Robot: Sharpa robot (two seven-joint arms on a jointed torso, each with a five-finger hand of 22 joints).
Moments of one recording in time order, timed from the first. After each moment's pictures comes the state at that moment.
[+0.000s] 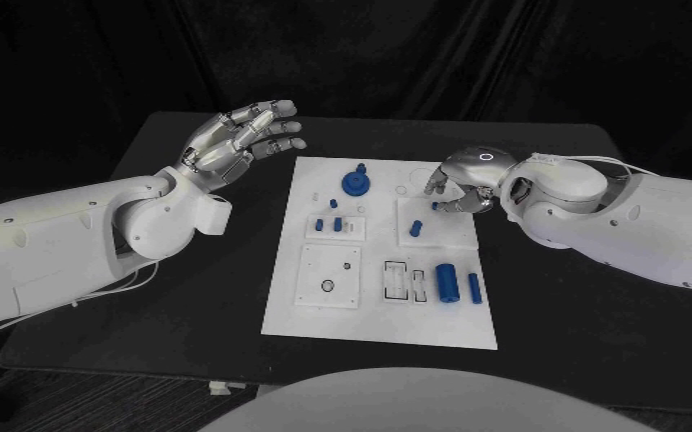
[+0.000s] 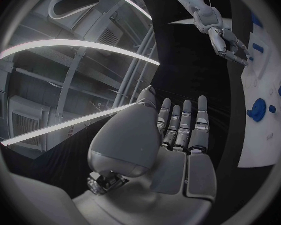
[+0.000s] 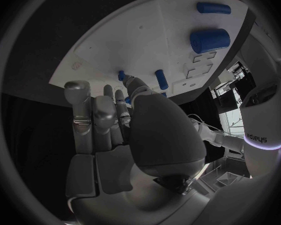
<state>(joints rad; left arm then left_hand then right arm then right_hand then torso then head) 1.23 -0.96 -0.21 1.49 0.02 0.20 0.68 1.53 0.11 -0.20 0.26 0.41 0.62 0.09 0.25 0.22 0.24 0.13 0.68 0.27 0.36 0.13 0.62 0.28 0.15 0.55 0.24 0.08 0.99 1.24 -0.87 -0.21 1.48 -1.75 -0.23 -0.06 1.47 -0.11 0.13 0.17 0.43 0.91 0.08 0.11 0.12 0.94 0.08 0.30 0.20 1.44 0.00 1.12 1.04 0.13 1.39 0.10 0.70 1.31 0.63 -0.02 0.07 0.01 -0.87</state>
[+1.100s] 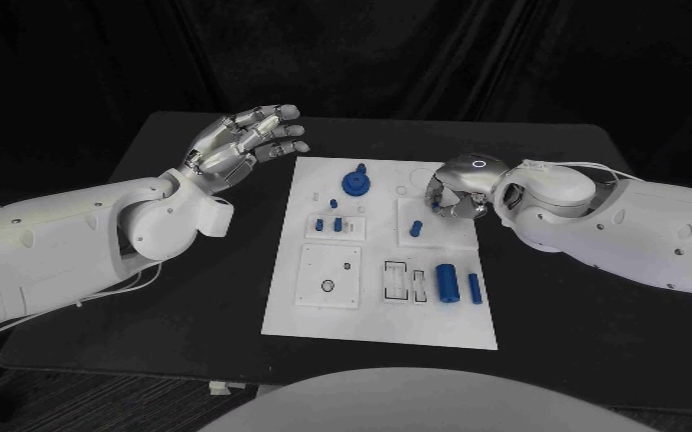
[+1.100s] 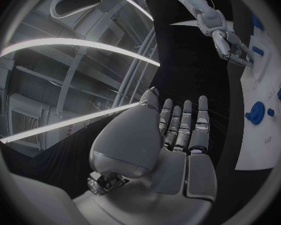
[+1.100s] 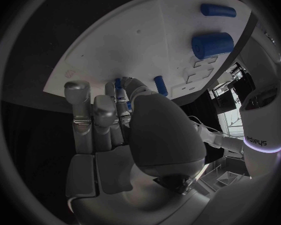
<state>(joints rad) 1.22 -0.95 -0.21 1.48 0.02 0.22 0.68 1.56 0.13 -0.19 0.22 0.44 0.60 0.12 0.28 0.21 0.22 0.12 0.70 0.25 0.36 0.13 0.63 0.27 0.15 0.56 0.24 0.08 0.98 1.22 -0.83 -0.21 1.44 -1.75 -0.22 -0.04 1.47 -0.12 0.19 0.15 0.46 1.02 0.12 0.16 0.17 1.00 0.07 0.33 0.20 1.44 0.00 1.10 1.01 0.13 1.39 0.09 0.70 1.31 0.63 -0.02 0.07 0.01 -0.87</state>
